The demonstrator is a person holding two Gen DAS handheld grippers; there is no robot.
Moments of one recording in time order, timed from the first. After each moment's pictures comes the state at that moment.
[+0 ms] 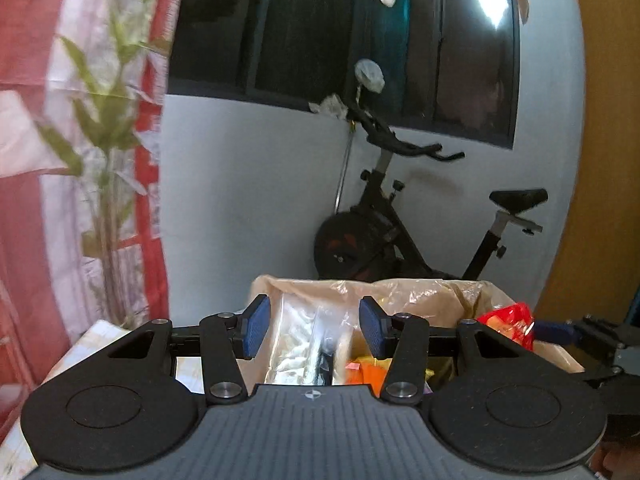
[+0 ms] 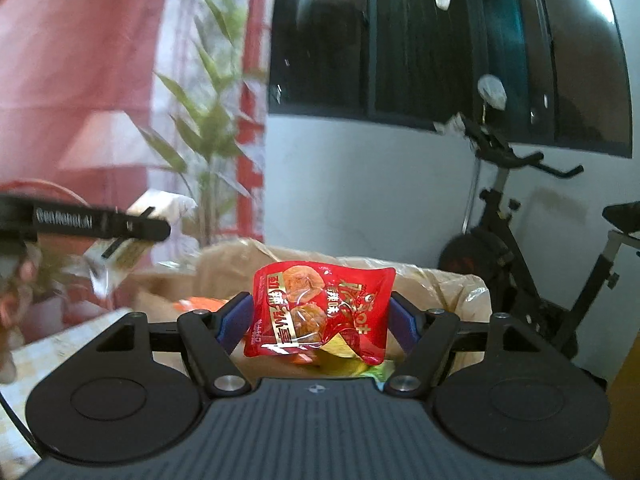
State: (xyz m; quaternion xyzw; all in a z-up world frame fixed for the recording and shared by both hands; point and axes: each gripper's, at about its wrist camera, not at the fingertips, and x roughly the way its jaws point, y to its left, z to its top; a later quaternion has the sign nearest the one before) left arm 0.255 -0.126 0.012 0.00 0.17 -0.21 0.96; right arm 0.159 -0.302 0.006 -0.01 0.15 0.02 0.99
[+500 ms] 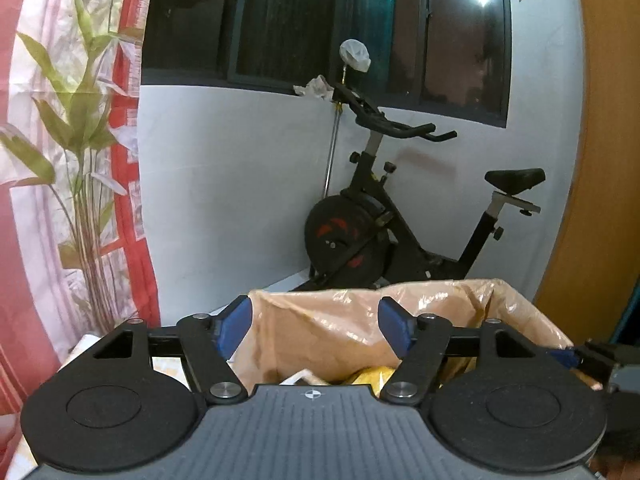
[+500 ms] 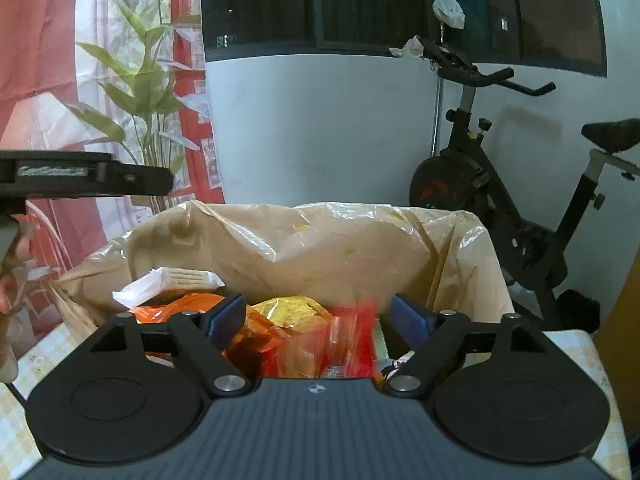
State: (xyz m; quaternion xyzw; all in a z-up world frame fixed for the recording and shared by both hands) left arm 0.291 -0.126 0.016 0.02 0.19 -0.23 0.95; right arm 0.204 -0.323 -0.009 0.06 0.23 -0.03 0.97
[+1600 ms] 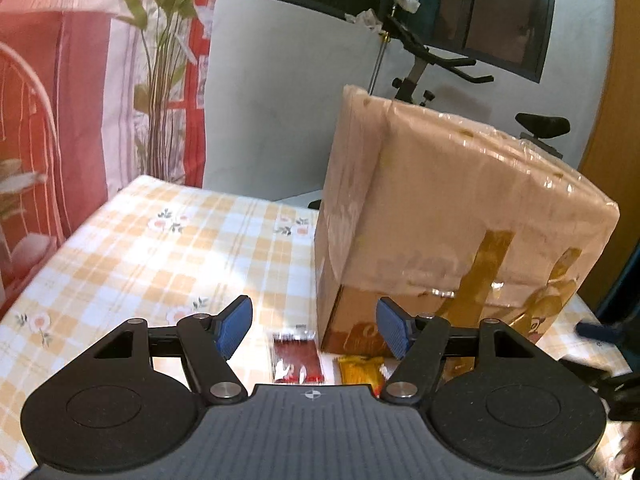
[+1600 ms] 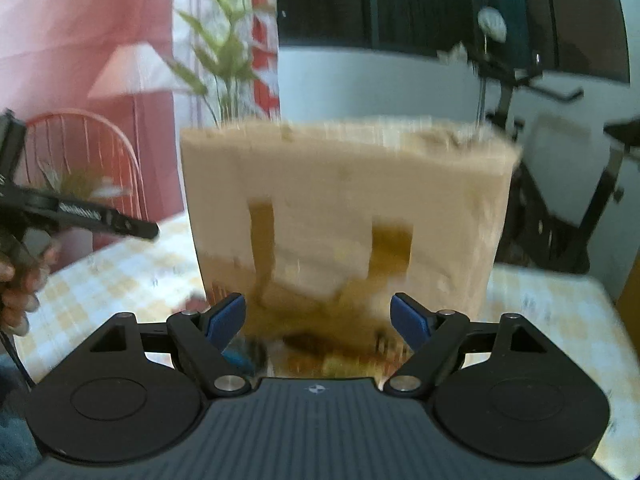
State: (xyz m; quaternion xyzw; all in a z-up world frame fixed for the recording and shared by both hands) left arm 0.198 -0.018 -0.106 -0.02 0.30 -0.19 0.94; right arm 0.072 -0.278 -0.089 0.02 0.23 0.04 0.97
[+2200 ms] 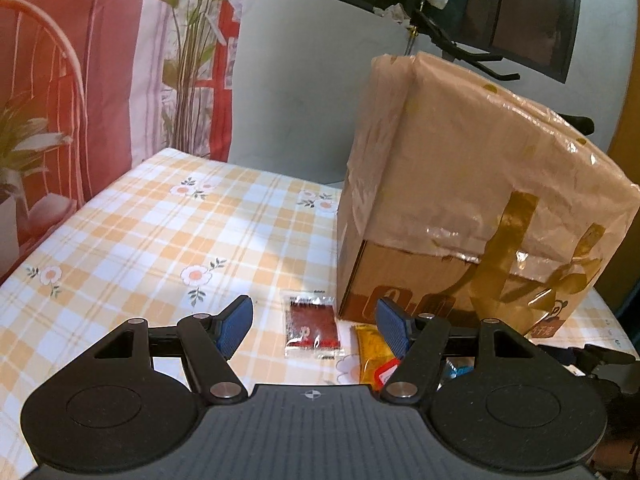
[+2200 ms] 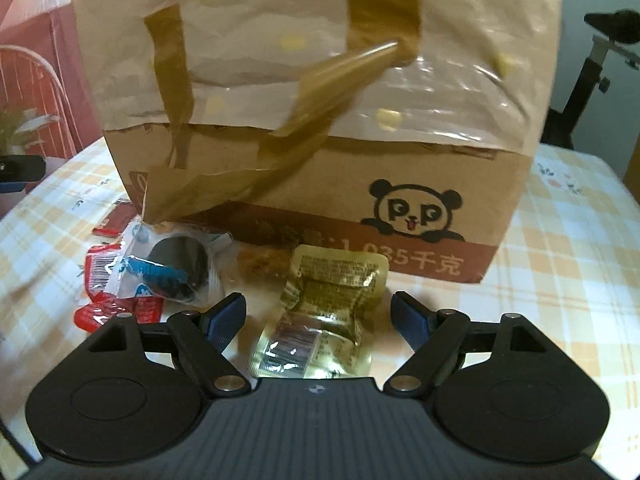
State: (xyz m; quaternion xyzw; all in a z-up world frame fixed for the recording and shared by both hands) left arm 0.180 -0.018 -0.131 -0.03 0.31 -0.15 0.94; right arm 0.133 -0.273 -0.175 0.06 0.36 -0.03 0.93
